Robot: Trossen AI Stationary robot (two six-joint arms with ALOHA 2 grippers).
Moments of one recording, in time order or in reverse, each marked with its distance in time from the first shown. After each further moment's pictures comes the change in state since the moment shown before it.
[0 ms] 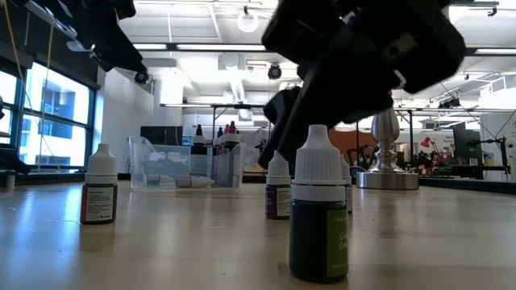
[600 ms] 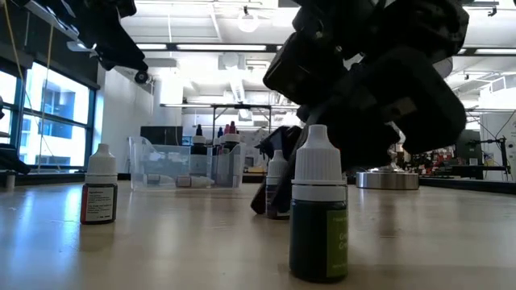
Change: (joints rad) left arm 0.000 0.001 0.000 0.020 -0.008 0.000; right arm -0.014 0.115 -0.087 0.260 -0.037 -0.001
